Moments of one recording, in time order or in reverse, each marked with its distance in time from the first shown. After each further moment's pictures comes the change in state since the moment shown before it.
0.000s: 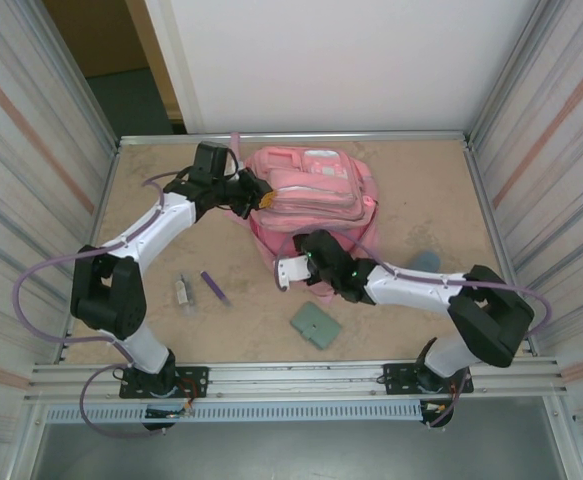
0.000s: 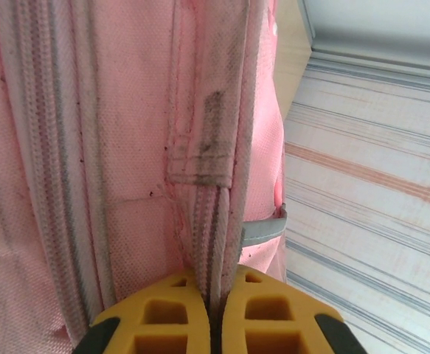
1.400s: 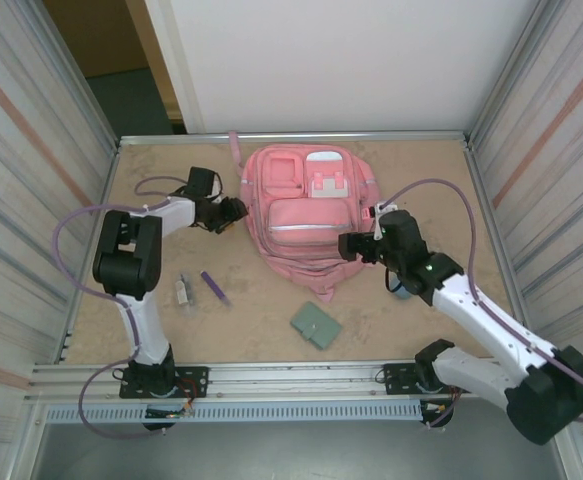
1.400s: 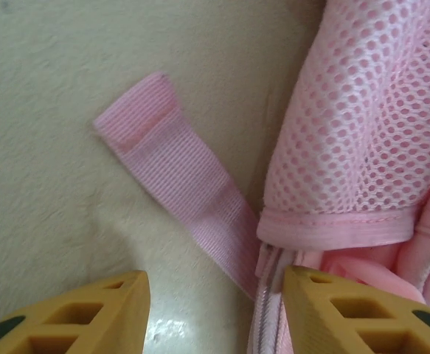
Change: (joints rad) left arm 0.166 0.290 -0.101 0.100 -0.259 0.582; right arm -0.426 -0.421 -0.015 -0.467 -0.148 1.522
